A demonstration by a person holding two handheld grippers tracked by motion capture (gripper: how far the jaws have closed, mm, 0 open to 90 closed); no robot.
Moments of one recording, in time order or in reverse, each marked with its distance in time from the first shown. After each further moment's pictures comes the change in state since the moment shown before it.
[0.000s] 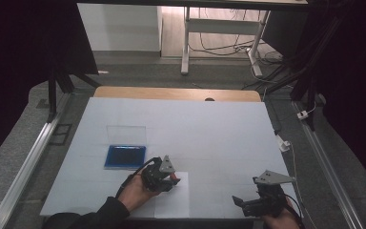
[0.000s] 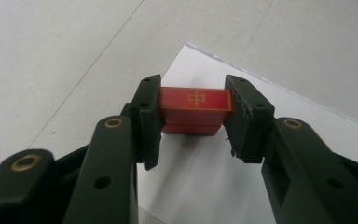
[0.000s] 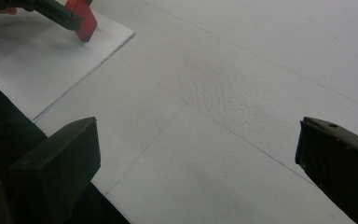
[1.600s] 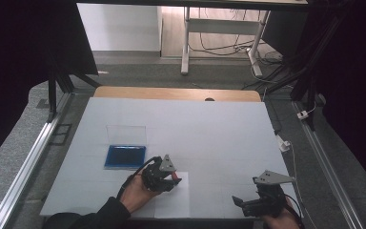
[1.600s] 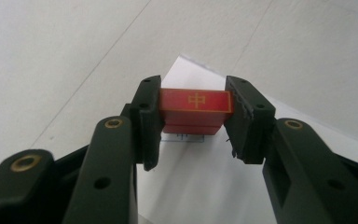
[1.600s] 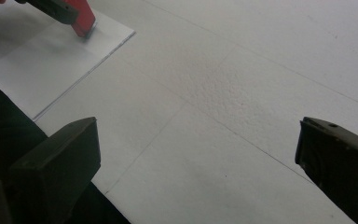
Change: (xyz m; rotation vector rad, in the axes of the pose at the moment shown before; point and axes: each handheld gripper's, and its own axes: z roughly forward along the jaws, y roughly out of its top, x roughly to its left) left arm -0.002 0.006 -0.007 -0.032 -0.017 -0.028; right arm 0.000 0.000 0.000 0.003 0.000 -0.004
